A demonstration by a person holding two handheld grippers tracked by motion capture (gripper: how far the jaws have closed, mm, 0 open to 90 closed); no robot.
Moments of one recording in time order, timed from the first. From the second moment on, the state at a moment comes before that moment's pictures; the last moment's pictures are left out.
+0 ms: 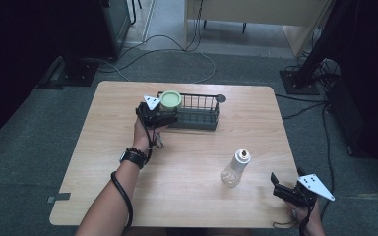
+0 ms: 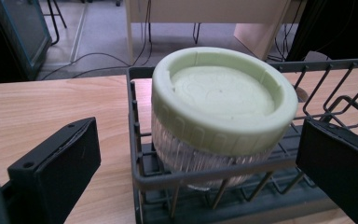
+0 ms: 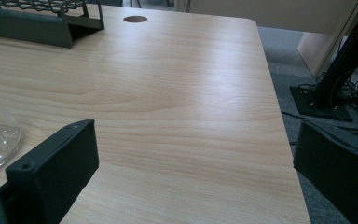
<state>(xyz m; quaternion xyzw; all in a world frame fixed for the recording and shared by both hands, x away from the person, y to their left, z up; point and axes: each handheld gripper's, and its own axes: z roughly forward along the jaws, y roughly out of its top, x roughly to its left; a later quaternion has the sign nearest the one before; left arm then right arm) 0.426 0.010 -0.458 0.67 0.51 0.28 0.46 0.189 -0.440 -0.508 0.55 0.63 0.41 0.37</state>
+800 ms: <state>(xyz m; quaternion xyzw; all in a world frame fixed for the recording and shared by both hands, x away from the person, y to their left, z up) 0.384 0.038 -0.483 0.67 0.50 0.28 0.48 0.189 -0.440 -0.508 0.55 0.63 0.41 0.37</state>
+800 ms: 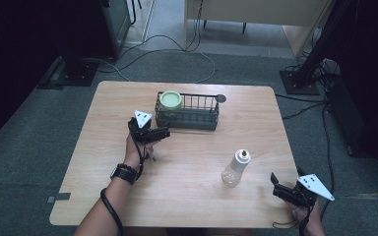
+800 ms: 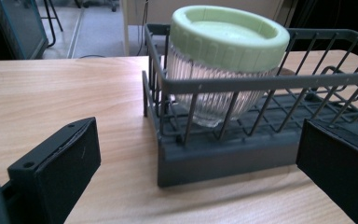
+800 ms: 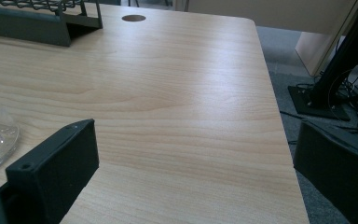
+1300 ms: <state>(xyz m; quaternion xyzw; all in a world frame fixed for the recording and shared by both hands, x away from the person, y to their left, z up) 0.370 0.051 -0.489 0.67 0.50 0.27 0.49 0.189 -0.439 -0.508 0.55 0.63 0.41 0.37</state>
